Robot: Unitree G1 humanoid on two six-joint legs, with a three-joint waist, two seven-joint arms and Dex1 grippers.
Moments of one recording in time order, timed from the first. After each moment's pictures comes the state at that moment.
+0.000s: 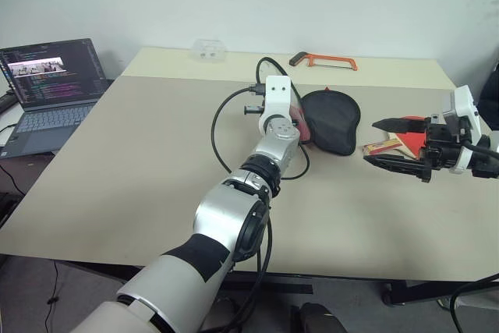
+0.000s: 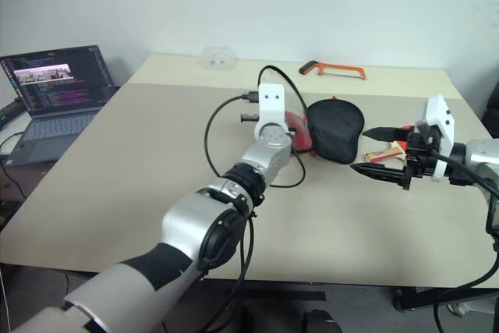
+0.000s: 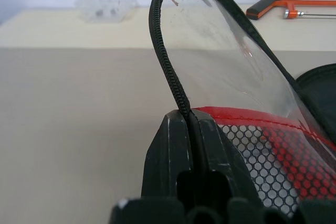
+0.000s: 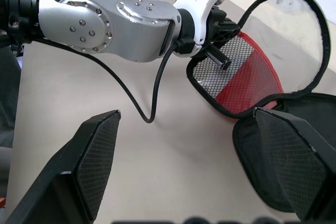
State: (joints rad) left arm -1.39 -0.17 0.07 1.33 0.01 0.04 0.57; right arm -0.50 -0.95 -0.18 -0.09 0.61 0.56 1.18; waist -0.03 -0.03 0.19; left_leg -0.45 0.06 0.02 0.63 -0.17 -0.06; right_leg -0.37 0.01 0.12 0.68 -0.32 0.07
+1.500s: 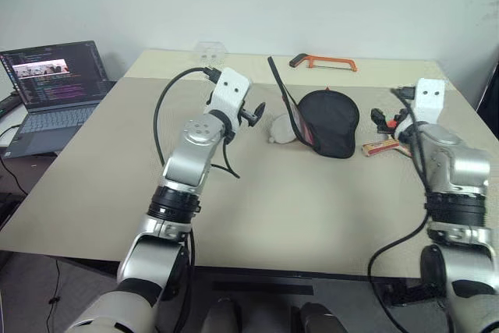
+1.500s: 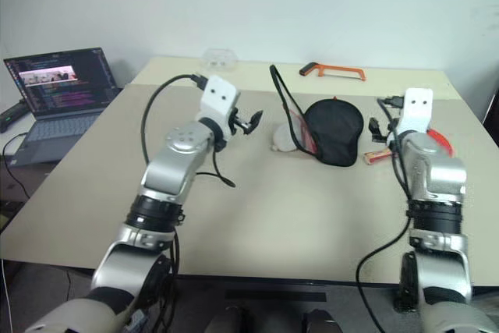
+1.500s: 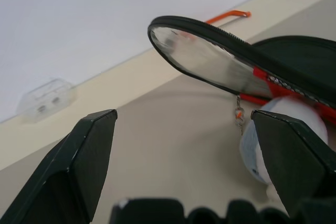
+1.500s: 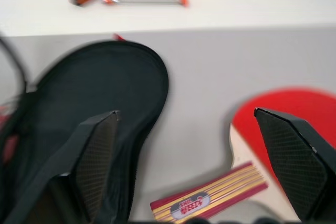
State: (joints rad) left arm -0.87 0.32 -0.11 0.19 0.00 0.48 -0.37; right arm -0.84 -0.40 -0.28 0.27 0.24 0.82 -0.04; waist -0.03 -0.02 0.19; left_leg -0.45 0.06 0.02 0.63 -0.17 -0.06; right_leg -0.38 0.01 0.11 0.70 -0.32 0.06
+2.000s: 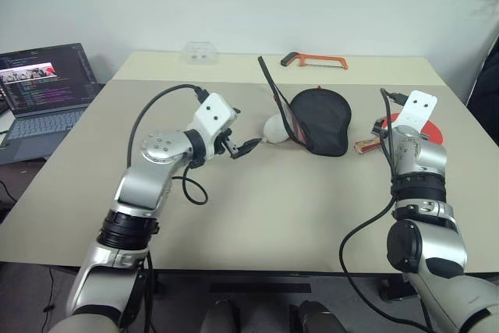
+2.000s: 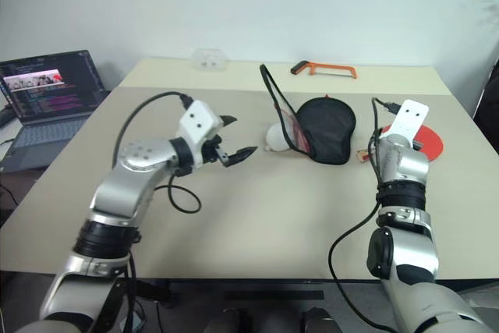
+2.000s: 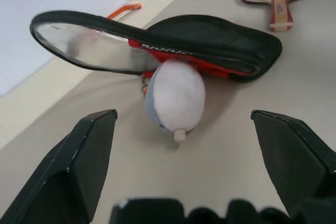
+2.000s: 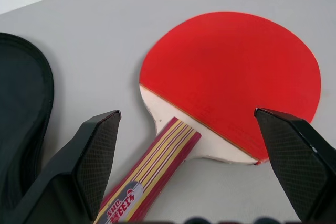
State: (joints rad) left arm -0.66 0.58 -0.09 -0.07 -0.14 0.45 -0.76; right arm -1.02 -0.25 -0.41 0.64 0.18 0.66 -0.46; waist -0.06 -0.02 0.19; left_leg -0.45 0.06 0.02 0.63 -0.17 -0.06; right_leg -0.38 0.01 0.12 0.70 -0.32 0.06
